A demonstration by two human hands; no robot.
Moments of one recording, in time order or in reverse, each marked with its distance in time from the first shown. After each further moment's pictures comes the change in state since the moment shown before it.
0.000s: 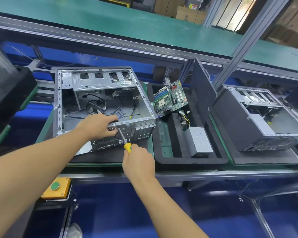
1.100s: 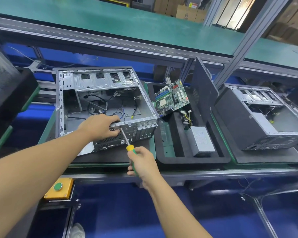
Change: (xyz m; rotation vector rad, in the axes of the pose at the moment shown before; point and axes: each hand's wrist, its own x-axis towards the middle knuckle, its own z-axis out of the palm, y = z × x) left_hand -0.001 0.001 -0.002 -0.032 -0.023 -0.007; right_hand 0.003 0.016 0.008 1.101 -0.270 0.388
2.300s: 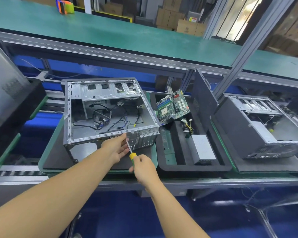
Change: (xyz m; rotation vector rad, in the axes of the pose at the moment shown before) left_hand -0.019 0.096 -0.004 -1.810 0.107 -1.129; right_hand -0.003 -0.007 0.004 -0.398 0.063 -0.090
